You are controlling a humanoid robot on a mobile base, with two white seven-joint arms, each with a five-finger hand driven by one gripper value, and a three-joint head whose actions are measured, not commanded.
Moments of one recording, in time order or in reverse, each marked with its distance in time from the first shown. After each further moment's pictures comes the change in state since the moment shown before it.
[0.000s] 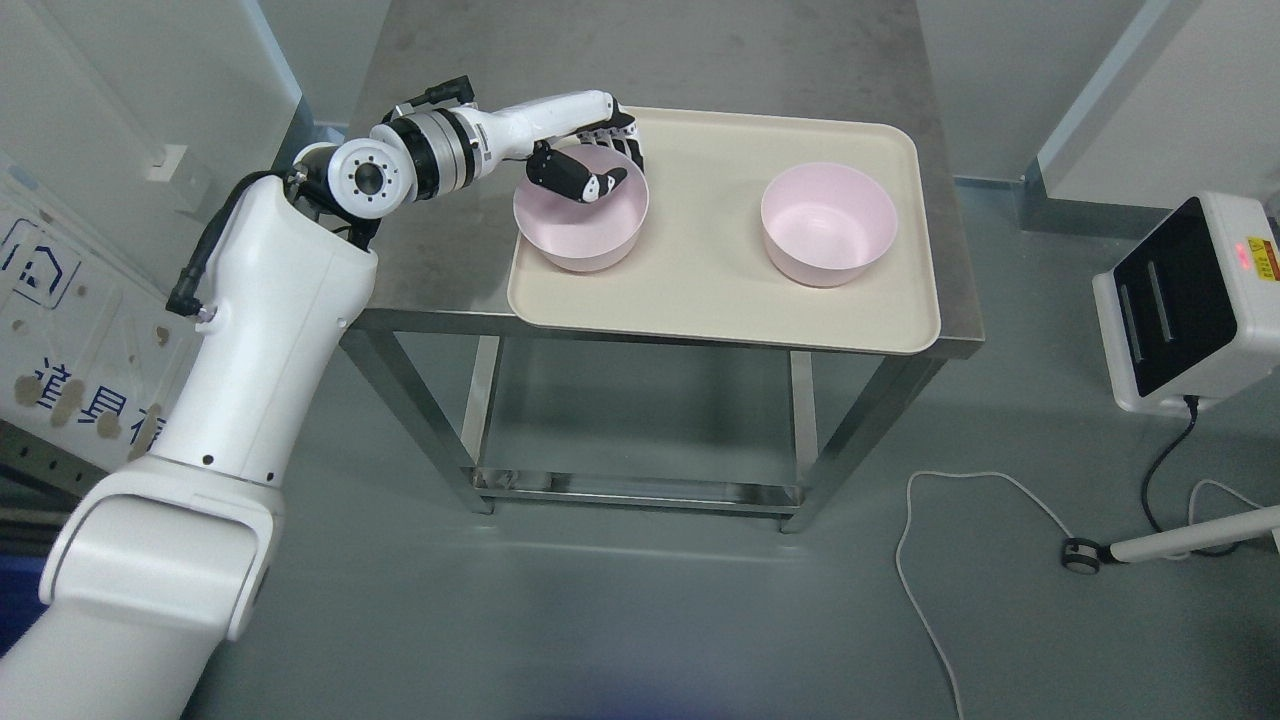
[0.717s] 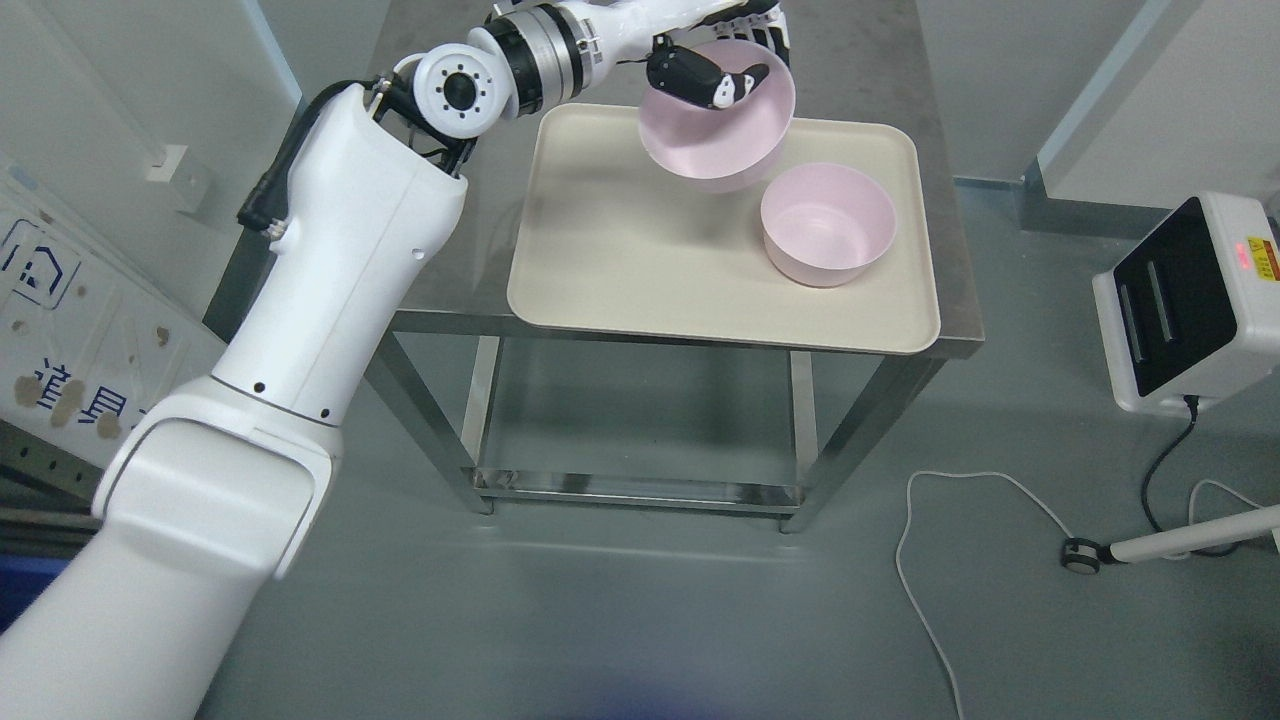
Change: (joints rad) left arm -0.165 -0.103 -0.205 0.019 0.209 0.008 0.197; right arm 0.000 0.000 0.000 0.000 0.000 0.000 0.000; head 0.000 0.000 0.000
